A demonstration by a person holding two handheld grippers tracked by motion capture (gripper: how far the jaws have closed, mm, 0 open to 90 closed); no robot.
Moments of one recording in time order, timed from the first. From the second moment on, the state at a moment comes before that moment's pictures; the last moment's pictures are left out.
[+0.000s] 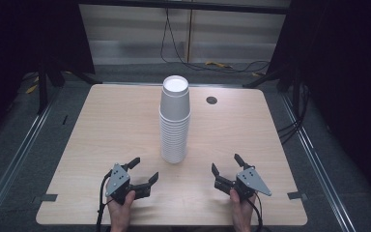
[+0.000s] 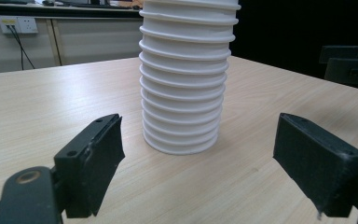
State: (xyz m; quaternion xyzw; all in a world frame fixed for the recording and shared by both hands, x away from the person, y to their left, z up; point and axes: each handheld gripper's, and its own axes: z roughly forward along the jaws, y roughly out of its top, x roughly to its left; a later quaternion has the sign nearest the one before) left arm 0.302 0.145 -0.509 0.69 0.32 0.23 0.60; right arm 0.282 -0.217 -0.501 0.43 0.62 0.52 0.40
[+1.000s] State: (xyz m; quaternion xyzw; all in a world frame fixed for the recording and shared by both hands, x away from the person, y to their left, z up) left arm 0.304 0.144 -0.509 0.70 0.32 0.23 0.60; right arm 0.292 -0.201 -0.482 0.37 0.68 0.56 0.29
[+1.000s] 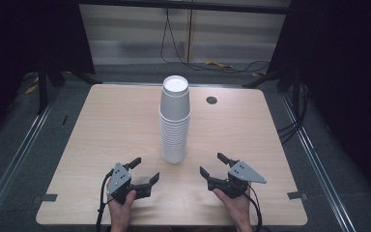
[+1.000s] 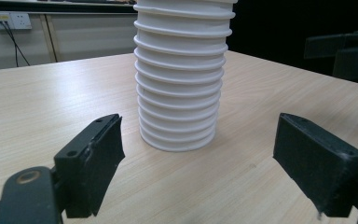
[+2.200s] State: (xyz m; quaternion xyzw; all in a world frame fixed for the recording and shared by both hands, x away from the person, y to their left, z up) left arm 0.303 0.144 -0.509 0.70 0.31 0.22 0.61; right arm 0.336 -0.181 -0.390 0.32 0.70 0.60 0.22
